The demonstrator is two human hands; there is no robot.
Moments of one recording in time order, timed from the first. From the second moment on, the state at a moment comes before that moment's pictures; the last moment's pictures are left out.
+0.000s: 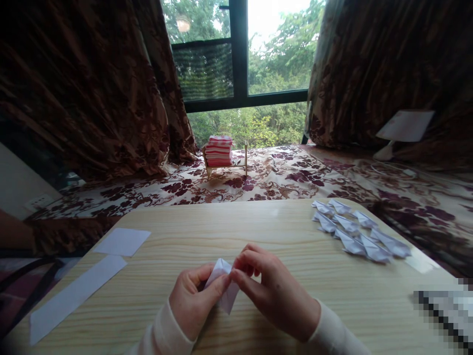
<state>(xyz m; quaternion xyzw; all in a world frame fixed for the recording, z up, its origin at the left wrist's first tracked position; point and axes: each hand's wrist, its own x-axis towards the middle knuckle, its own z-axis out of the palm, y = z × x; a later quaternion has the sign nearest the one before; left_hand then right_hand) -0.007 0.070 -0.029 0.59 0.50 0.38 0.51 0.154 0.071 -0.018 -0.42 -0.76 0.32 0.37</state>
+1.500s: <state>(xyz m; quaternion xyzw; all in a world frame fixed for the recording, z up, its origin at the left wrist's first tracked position) -0.002 0.069 -0.028 0.46 0.48 0.46 0.59 0.149 0.076 -0.021 -0.46 -0.59 0.49 0.45</state>
